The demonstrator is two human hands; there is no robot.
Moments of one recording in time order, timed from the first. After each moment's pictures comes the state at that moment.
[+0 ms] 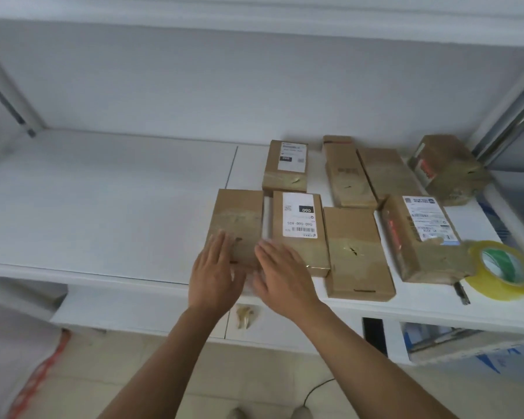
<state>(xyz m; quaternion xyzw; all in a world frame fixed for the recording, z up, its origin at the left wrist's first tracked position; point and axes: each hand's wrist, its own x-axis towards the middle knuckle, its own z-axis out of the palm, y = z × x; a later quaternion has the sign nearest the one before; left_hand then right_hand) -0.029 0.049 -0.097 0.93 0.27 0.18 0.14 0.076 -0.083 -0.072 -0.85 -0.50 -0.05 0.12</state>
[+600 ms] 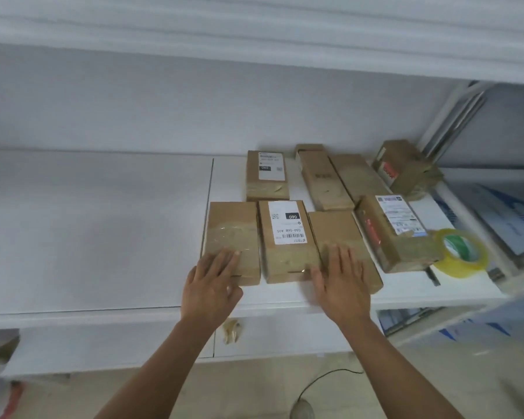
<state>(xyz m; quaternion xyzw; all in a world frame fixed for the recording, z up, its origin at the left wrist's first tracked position) -0.028 0.084 -0.099 0.98 0.14 0.10 0.10 0.100 -0.157 -0.081 -0.98 -0.19 -0.05 0.11</state>
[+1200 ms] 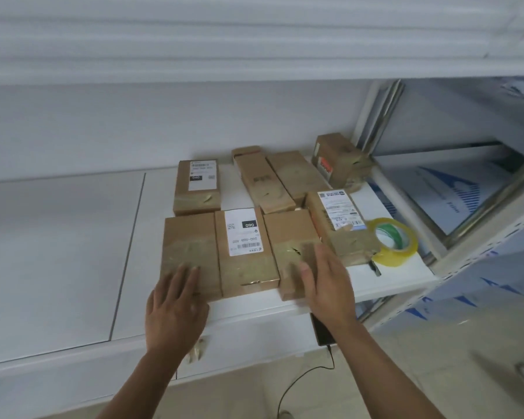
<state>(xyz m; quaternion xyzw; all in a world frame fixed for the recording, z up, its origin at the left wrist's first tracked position) 0.015 -0.002 -0.110 0.97 0.18 0.15 0.10 0.154 -0.264 -0.066 -0.94 -0.18 -0.08 0.27</state>
